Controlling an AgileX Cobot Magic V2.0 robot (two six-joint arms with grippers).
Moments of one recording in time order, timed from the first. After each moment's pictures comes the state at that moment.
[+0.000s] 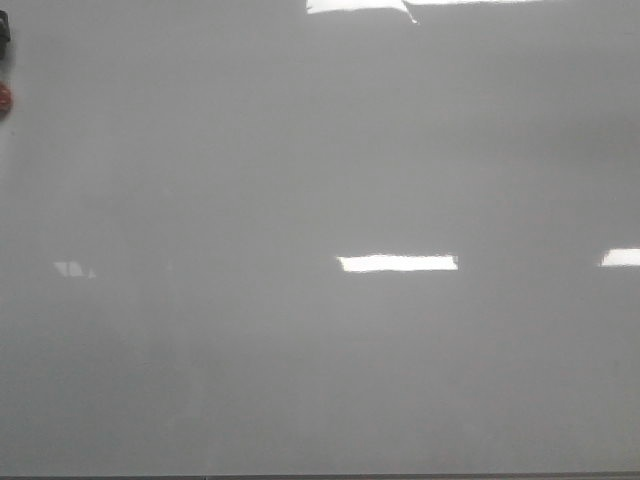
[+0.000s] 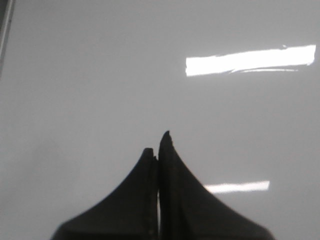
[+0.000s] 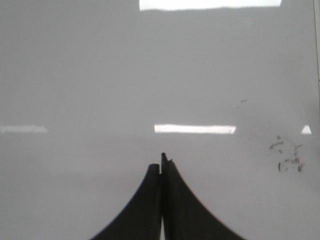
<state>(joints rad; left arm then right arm) 0.01 0.24 -0.69 -0.05 0.42 0.11 0.02 0.34 -0.66 0.02 0.48 0.03</state>
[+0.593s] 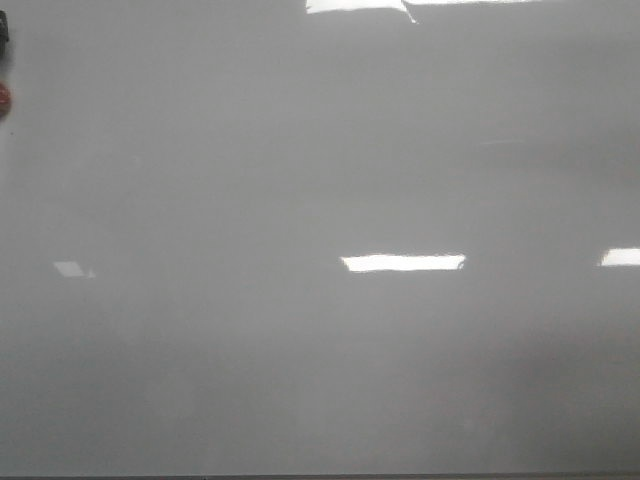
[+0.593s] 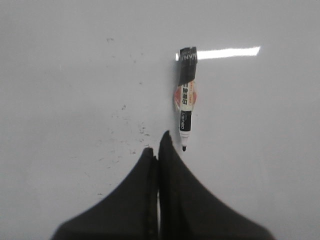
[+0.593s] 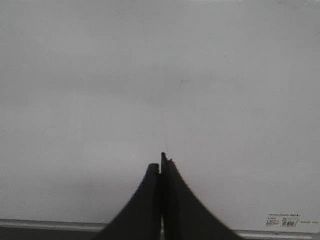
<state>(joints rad) 0.01 0.59 -0.69 -0.05 0.58 0.11 0.02 0.72 -0.69 0.02 0.63 0.03</state>
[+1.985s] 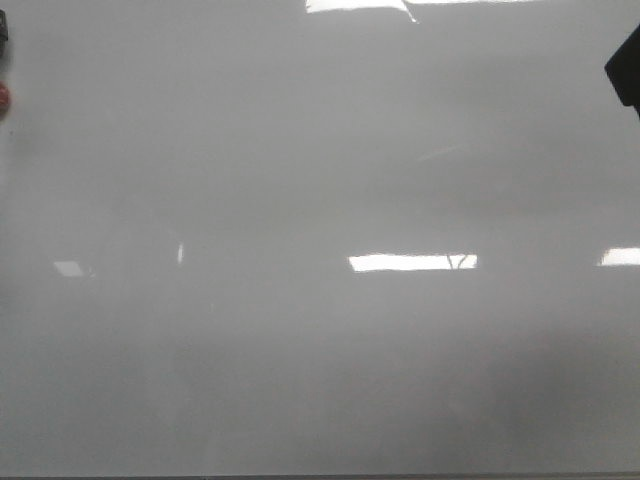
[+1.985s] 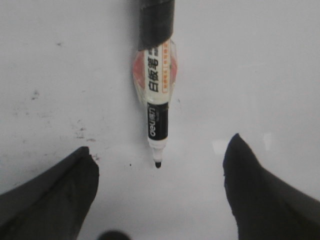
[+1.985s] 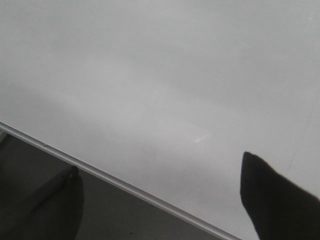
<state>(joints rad) -0.09 1.21 -0.79 -0.06 0.31 0.10 0.41 0.82 -0.68 0.05 0.56 0.00</state>
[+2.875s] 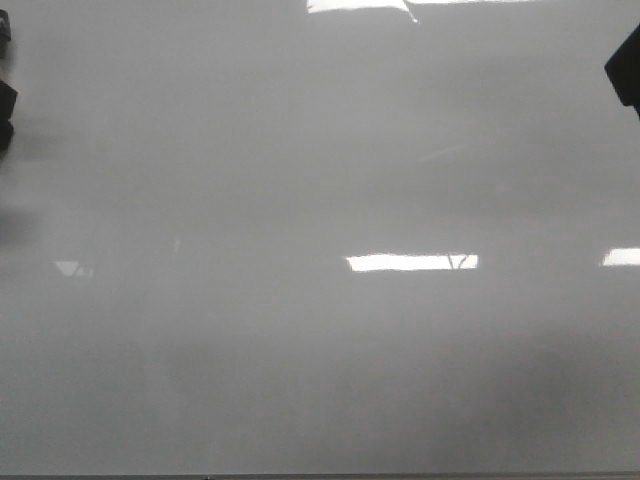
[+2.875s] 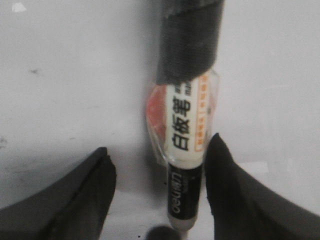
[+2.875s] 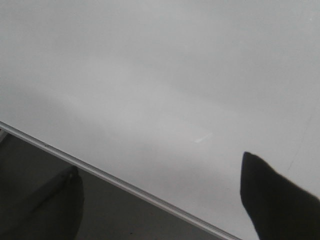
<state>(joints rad) -0.09 1.45 -0.79 -0.06 0.02 0.10 0.41 0.82 -0.68 0.05 0.56 0.00</state>
